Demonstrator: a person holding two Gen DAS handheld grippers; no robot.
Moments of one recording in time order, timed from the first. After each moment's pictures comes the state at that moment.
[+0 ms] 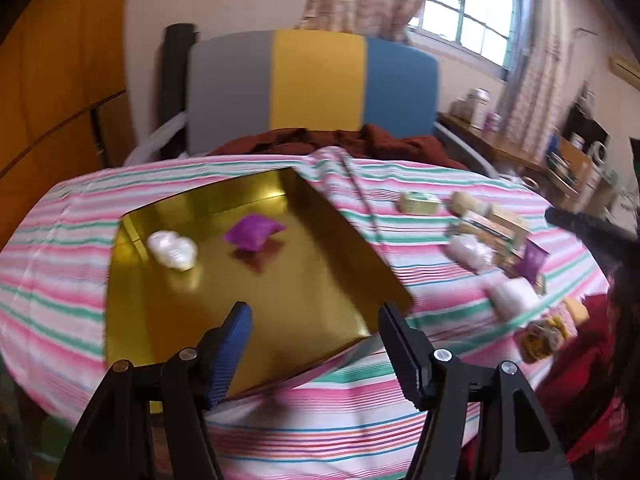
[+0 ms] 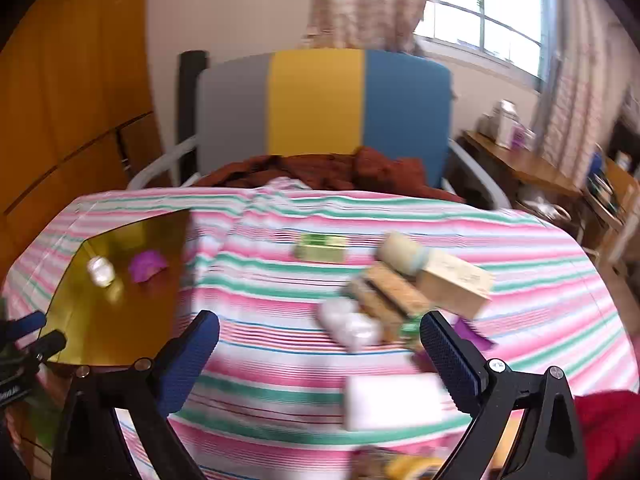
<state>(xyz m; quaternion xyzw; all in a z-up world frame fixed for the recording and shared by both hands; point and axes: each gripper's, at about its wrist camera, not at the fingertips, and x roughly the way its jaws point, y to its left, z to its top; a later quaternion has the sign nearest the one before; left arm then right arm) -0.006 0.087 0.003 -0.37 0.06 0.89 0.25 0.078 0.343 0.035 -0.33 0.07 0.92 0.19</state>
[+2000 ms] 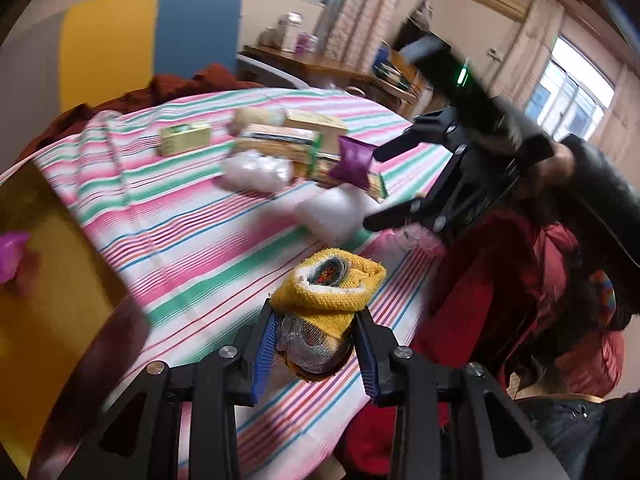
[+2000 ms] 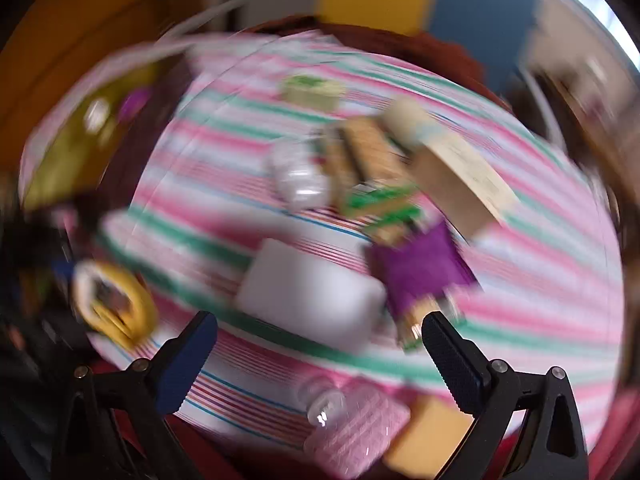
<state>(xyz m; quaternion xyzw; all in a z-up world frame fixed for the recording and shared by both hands) 0.029 0.196 -0.043 -0.42 0.12 0.72 0.54 0.074 0.404 -0.040 -0.57 -0.03 0.82 0.02</state>
